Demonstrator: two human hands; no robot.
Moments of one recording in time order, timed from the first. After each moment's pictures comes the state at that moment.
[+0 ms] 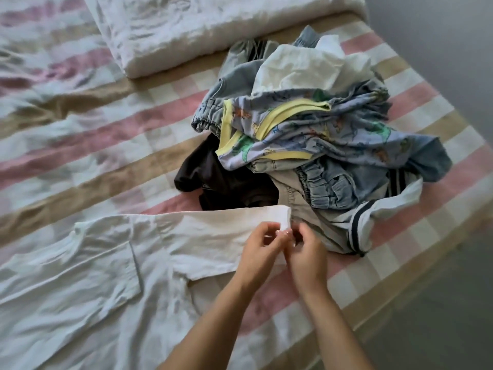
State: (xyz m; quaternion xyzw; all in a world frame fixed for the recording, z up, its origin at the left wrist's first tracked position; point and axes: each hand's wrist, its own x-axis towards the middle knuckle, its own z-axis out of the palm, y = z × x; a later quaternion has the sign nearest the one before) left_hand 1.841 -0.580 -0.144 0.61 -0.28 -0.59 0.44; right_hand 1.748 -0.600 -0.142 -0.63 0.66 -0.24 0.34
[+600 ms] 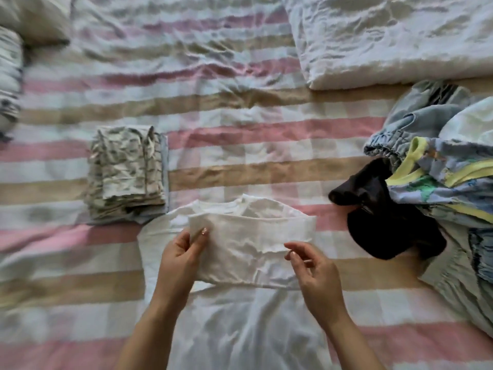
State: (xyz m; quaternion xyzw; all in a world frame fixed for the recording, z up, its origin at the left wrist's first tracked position) left_hand 2.114 -0.365 -0.099 0.70 -0.01 -0.33 0.63; right_hand 1.942 -0.496 -0.126 -0.72 0.41 -0.17 0.54
